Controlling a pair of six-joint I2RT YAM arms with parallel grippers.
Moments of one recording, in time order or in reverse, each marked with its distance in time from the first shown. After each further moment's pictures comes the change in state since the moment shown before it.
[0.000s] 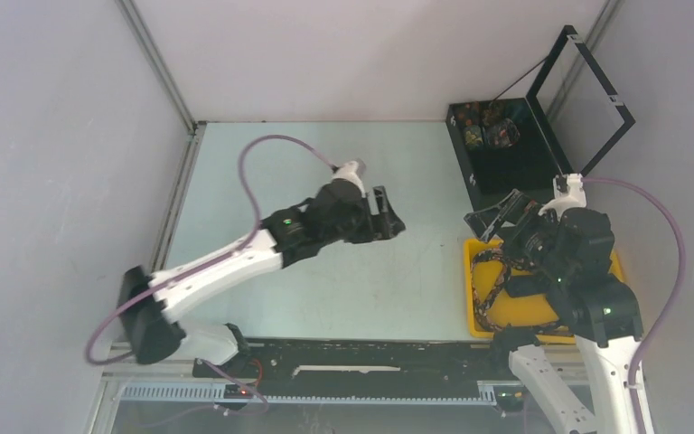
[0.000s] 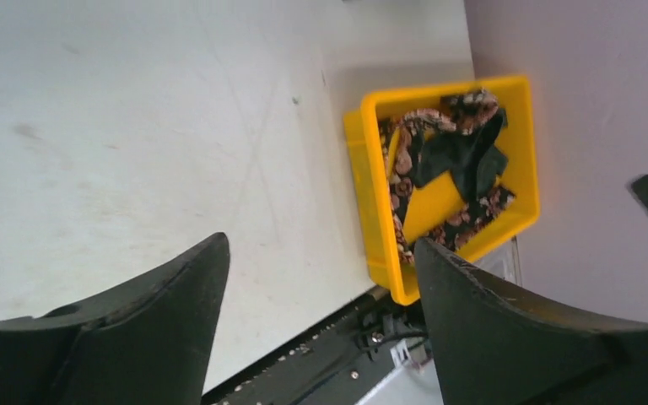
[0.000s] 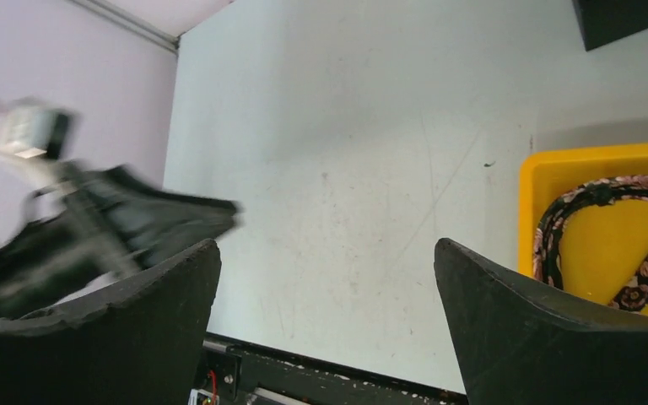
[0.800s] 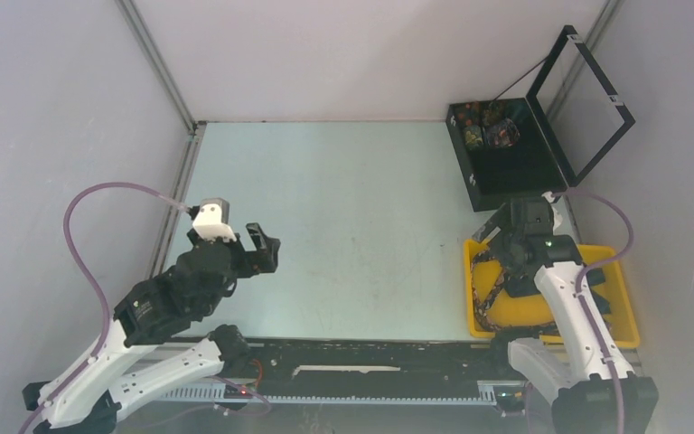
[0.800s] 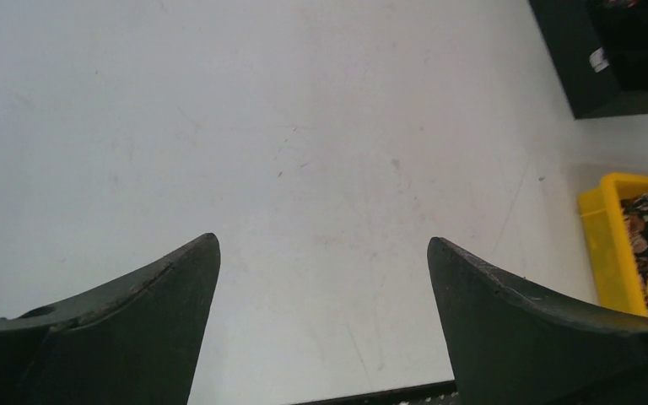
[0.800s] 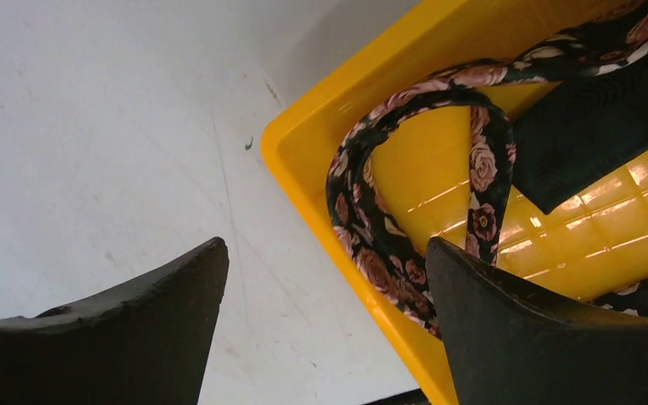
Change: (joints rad) left arm 0.052 -0.880 -0.232 -0.529 -0.602 0.296; right arm -0.100 0.303 -0.293 0.007 0.287 0.172
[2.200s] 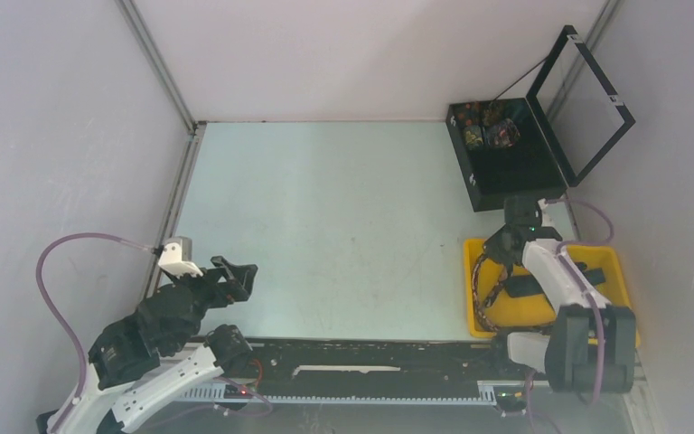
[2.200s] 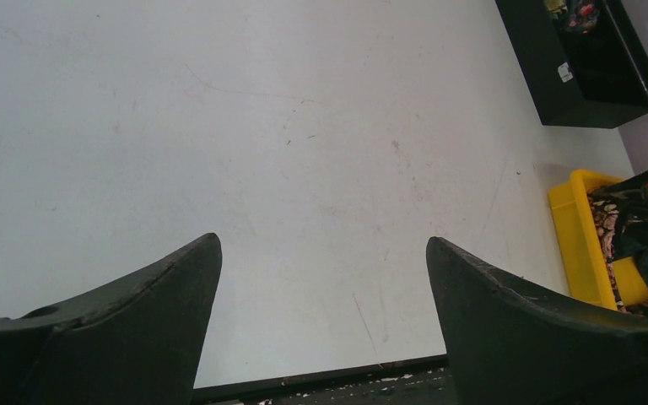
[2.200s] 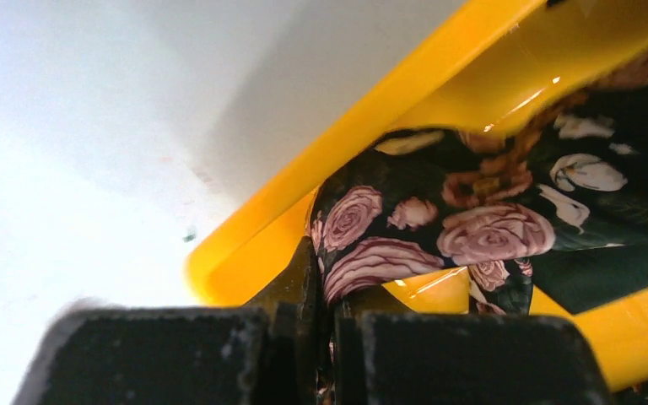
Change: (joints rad) left arm 0.000 -0.391 -0.164 -0.161 0.018 -0.089; right arm -0.103 0.320 -0.146 0.306 0.012 0.040
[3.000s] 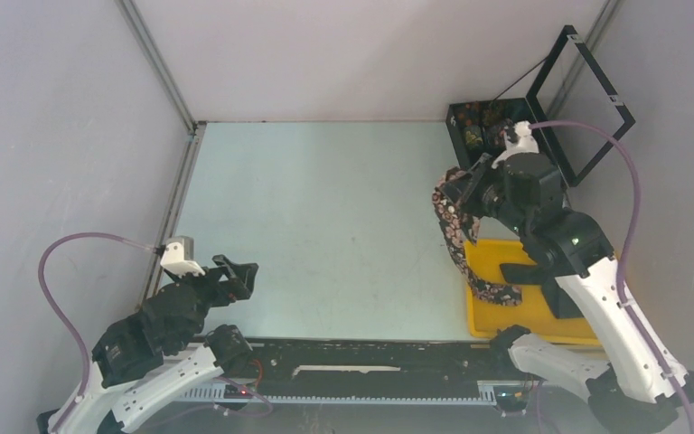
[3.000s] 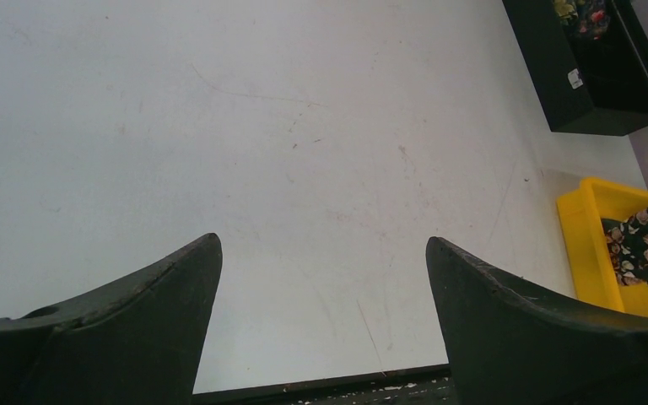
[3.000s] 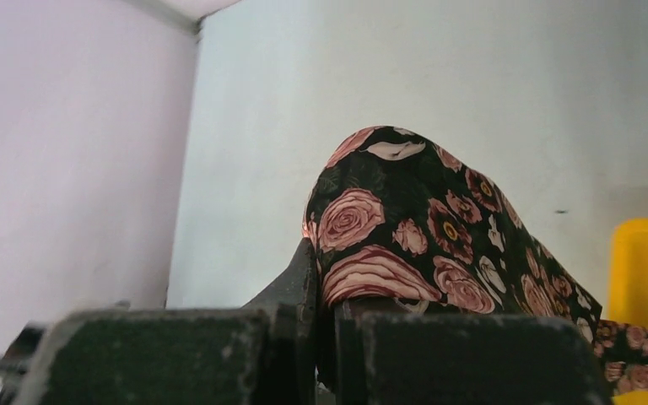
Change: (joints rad) left arm 0.000 -0.005 -0.022 0.016 -0.021 -0.008; right arm 0.517 -0.274 0.669 -0.237 -0.019 -0.119
